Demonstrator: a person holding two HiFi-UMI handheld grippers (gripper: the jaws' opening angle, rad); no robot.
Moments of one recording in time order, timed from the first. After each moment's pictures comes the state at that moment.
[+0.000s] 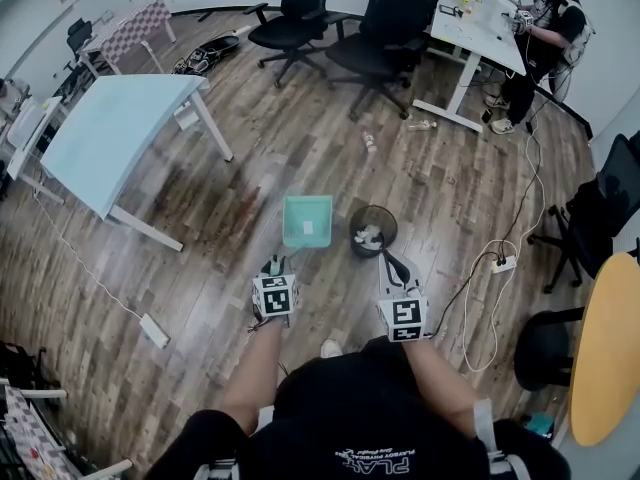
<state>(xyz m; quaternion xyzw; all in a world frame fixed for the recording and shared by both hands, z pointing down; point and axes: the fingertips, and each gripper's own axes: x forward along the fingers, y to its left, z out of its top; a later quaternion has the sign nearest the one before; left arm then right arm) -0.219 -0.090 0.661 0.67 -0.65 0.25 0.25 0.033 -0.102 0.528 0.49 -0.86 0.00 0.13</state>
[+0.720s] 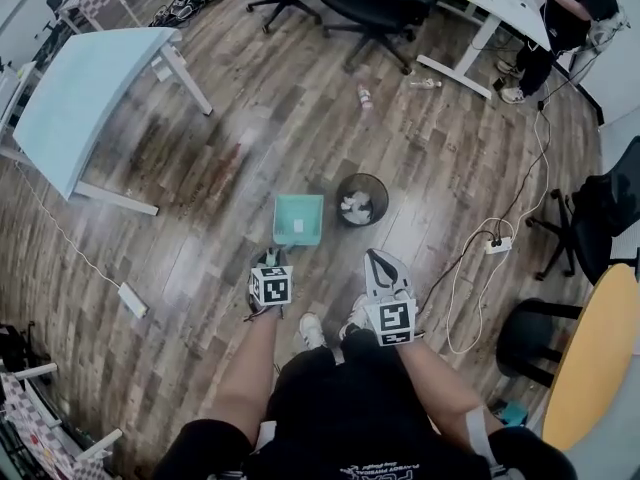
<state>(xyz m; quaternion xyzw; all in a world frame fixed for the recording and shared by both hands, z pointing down) -0.165 -0.127 0.788 0.64 -0.62 0.32 0.33 0.048 -0.152 0.610 0.43 -0.88 0.04 0.19</state>
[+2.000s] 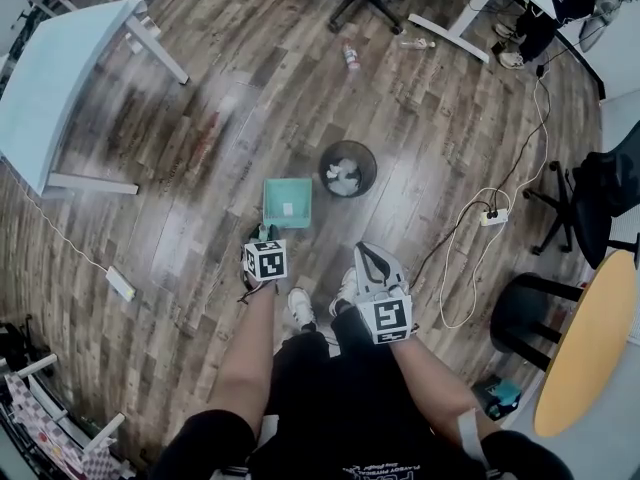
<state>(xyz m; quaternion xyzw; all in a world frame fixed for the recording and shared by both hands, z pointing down) -0.144 -0.161 0.850 0.61 -0.62 0.36 0.35 0.068 -0.158 0.649 0.42 -0.88 0.09 0.19</state>
